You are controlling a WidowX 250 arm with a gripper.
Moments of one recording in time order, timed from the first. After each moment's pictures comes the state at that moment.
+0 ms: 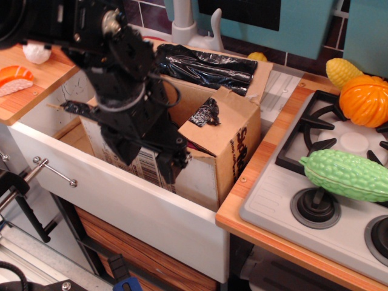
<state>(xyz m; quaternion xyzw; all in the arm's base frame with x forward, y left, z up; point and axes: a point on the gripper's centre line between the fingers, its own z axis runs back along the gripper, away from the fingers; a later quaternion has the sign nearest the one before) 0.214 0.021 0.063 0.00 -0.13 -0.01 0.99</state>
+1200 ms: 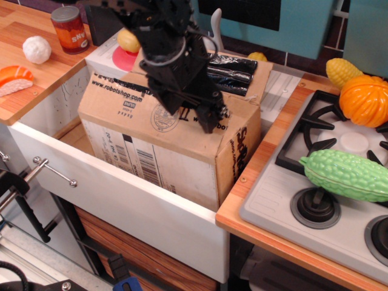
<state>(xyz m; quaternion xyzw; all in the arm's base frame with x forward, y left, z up) 0.290 0.017 0.069 -0.01 -0.19 -0.07 0.98</state>
